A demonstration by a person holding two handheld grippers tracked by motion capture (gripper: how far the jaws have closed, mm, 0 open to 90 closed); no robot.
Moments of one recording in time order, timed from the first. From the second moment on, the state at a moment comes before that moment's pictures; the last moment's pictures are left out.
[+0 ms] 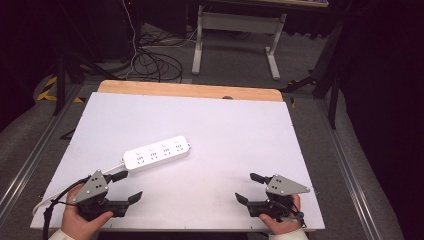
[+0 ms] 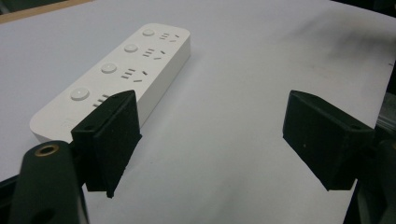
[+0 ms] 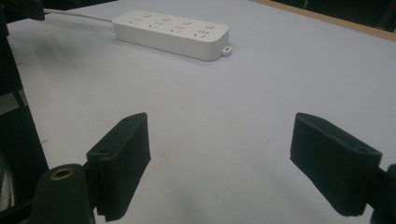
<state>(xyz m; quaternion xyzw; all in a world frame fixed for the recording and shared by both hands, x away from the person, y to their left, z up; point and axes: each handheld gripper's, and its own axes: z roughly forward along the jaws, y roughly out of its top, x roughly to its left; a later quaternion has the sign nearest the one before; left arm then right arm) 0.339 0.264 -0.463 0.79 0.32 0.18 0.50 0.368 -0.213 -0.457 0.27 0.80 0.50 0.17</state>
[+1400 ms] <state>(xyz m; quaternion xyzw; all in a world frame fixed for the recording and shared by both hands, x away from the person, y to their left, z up) 0.364 0.265 -0.413 0.81 0.31 0.16 0.48 0.370 -0.210 -0.462 0.27 0.81 0.49 0.16</state>
